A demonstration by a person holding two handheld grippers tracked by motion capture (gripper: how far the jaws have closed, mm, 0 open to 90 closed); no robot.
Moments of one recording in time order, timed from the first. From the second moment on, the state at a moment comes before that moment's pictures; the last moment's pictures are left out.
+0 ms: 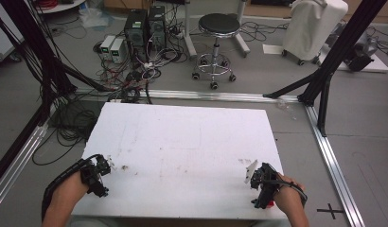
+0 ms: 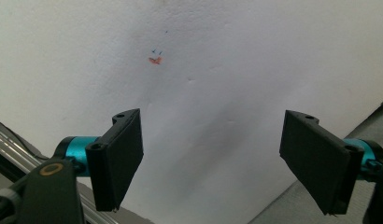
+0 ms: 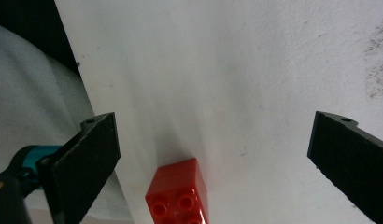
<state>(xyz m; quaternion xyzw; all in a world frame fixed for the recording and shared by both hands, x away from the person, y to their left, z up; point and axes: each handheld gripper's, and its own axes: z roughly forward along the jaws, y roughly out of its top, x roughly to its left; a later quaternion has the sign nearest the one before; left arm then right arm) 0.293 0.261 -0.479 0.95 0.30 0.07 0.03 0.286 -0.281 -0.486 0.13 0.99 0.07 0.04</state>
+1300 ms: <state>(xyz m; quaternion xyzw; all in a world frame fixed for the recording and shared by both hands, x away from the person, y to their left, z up) 0.293 0.259 -0.483 0.95 0.30 0.07 0.03 0.270 -0.323 -0.499 0.02 1.00 0.04 0.03</state>
